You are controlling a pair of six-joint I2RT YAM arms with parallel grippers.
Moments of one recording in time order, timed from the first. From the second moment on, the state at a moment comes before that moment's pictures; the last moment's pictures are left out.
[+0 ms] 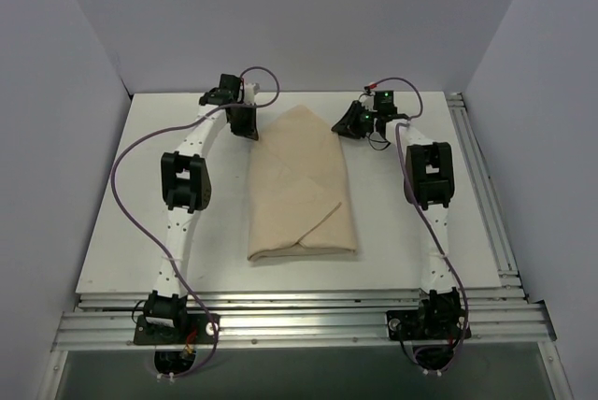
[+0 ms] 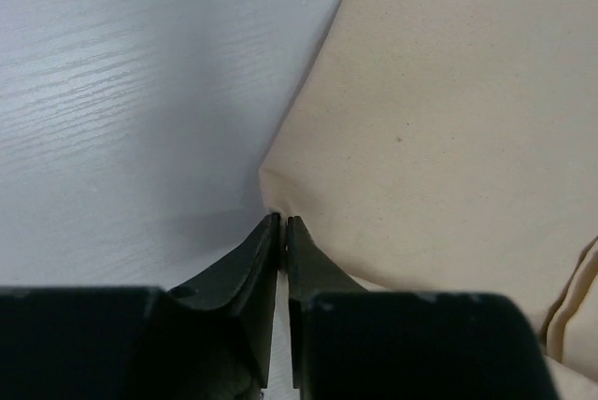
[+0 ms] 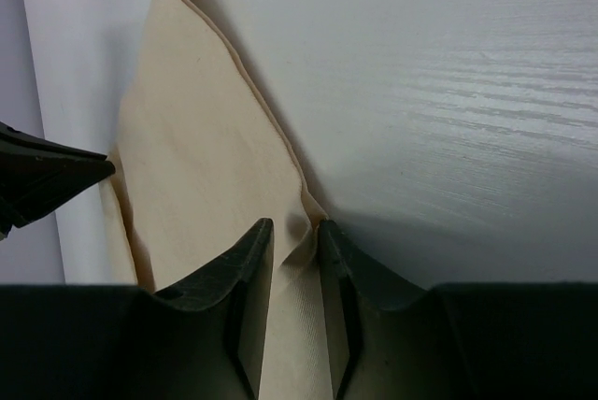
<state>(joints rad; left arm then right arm) -0.22 2.68 2.55 -0.87 0.28 -0.10 0.12 2.55 2.00 -0.15 -0.60 0.60</state>
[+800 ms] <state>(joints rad) -0.24 2.57 2.57 -0.88 0.29 0.00 0.12 2.48 1.97 -0.18 -0.58 0.56</state>
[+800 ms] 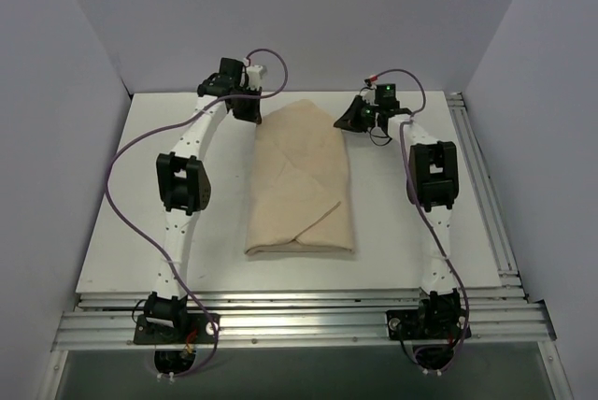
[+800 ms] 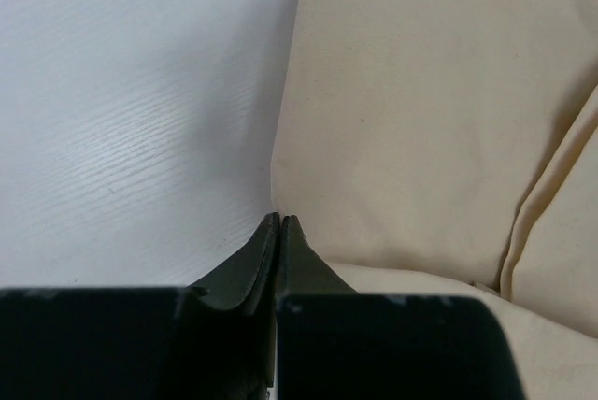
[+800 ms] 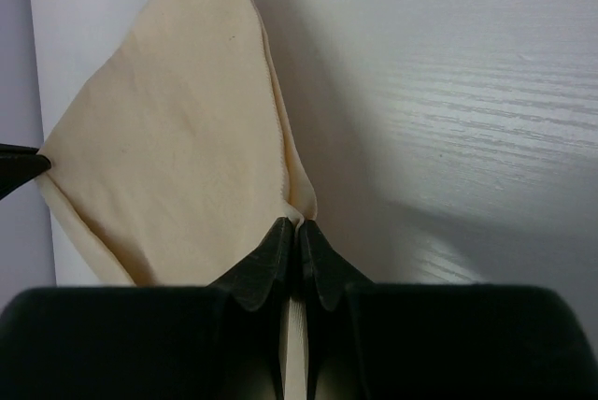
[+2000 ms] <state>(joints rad) -0.35 1.78 1.68 -1.01 0.36 0.31 0.23 1.46 0.94 -0.08 -0.55 0.43</state>
